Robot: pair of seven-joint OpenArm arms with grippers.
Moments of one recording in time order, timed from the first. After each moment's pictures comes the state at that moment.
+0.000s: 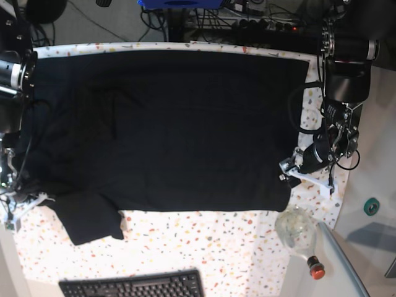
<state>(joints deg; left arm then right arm) -18.3 -19.5 0.9 41.3 -40.1 -8.2 26.8 26.7 18.0 14.1 41.3 1.3 12.9 -24.7</state>
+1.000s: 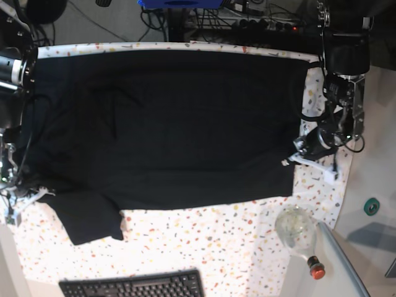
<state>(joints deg) -6.3 -19.4 -7.6 62.3 -40.3 -3.4 38.6 25.4 18.1 14.1 41.5 1.4 12.9 -24.7</state>
